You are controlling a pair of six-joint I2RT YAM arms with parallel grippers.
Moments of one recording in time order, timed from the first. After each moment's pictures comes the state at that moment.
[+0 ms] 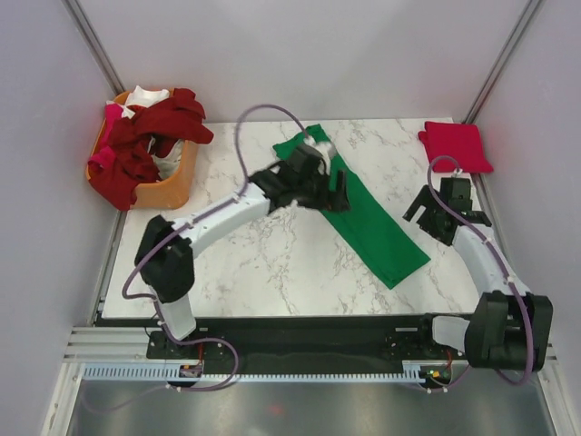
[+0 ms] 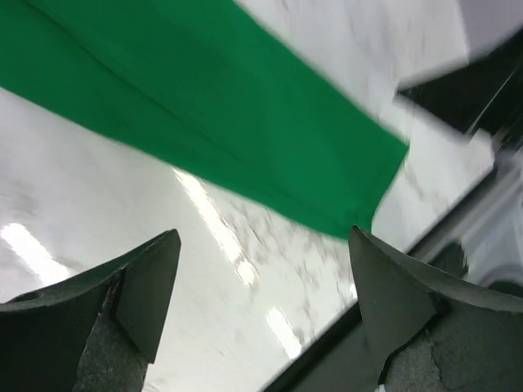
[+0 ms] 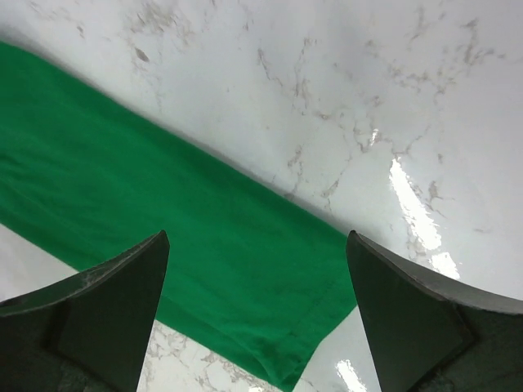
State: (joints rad) left arm -0.73 1.78 1.57 -0.44 0.14 -0.51; right arm -0.09 1.25 0.80 -0.49 0.03 0.52
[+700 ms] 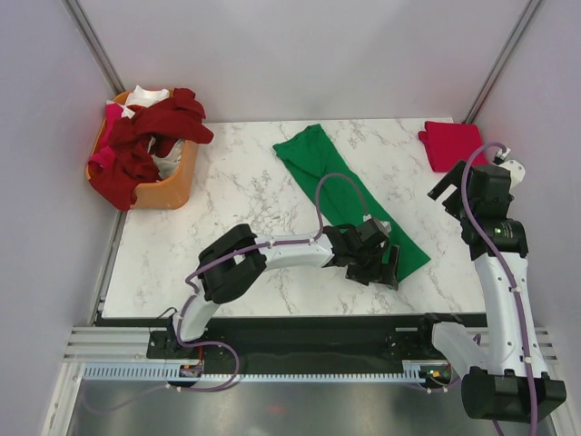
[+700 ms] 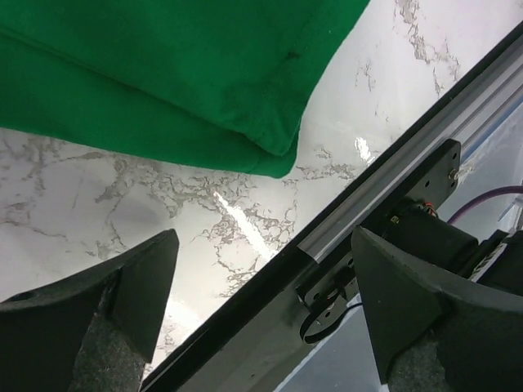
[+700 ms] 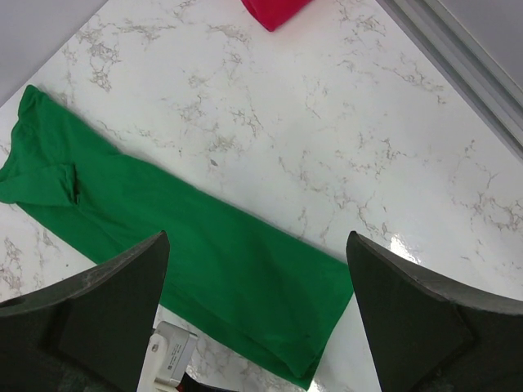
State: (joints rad) left arm -1.15 2.13 1.56 -0.32 0.22 -0.86; right arm -0.09 0.93 1.07 -0.70 0.21 0.54
